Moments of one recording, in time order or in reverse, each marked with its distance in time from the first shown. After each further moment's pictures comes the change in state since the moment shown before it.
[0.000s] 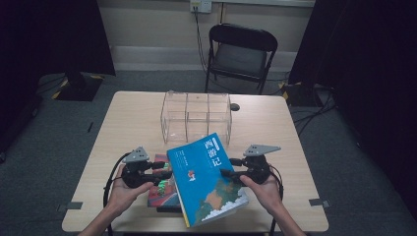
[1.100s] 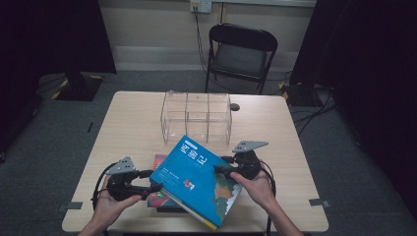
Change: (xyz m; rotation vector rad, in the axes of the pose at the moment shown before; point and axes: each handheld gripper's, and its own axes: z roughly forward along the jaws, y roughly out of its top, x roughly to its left) left arm -0.007 -0.019 -0.036 -0.014 -0.016 -0.007; right arm 0.008 0.013 0.018 0.061 -0.021 -0.041
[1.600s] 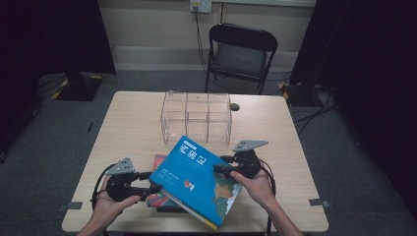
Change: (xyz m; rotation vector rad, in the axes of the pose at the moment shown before) left arm -0.003 0.000 -0.004 0.010 -0.022 -0.021; right arm -0.003 0.001 0.003 -0.009 0.020 -0.001
